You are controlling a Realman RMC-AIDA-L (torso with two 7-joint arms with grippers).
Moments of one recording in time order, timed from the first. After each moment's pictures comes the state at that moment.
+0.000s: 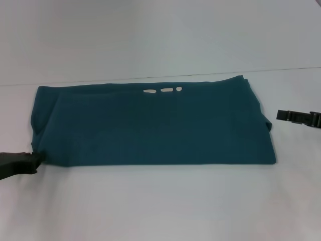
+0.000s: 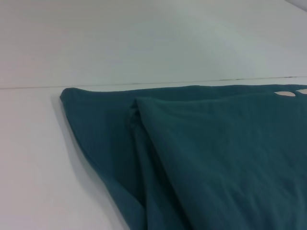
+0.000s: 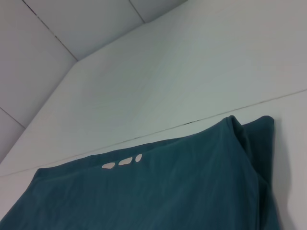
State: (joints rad) left arm -0.48 -2.16 0.58 0.79 2.27 1.02 -1.75; right arm 0.51 1.91 -0.52 -0.57 -2.06 -1.26 1.97
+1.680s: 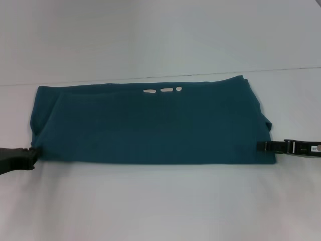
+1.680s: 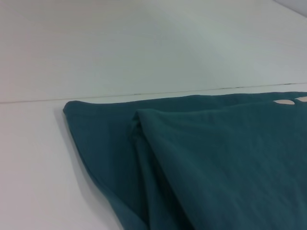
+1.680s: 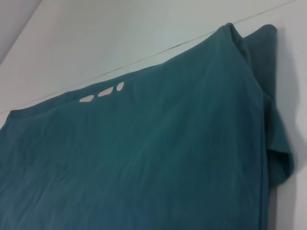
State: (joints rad) left arm -0.48 -2.16 0.58 0.82 2.27 1.03 -1.75; right arm 0.56 1.97 -0.53 -0.52 -2.26 -1.18 2.05
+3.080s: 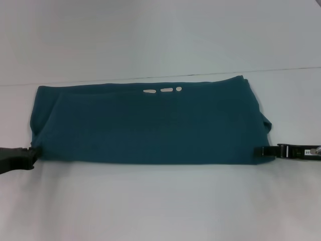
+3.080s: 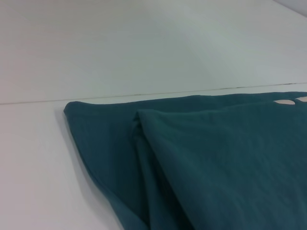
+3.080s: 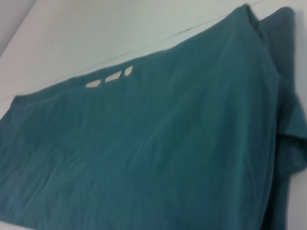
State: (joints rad) left arm -0.48 -2.16 0.58 0.82 2.27 1.03 -1.75; right arm 0.56 1.98 -0.57 -0.52 -2.26 -1.18 2.06
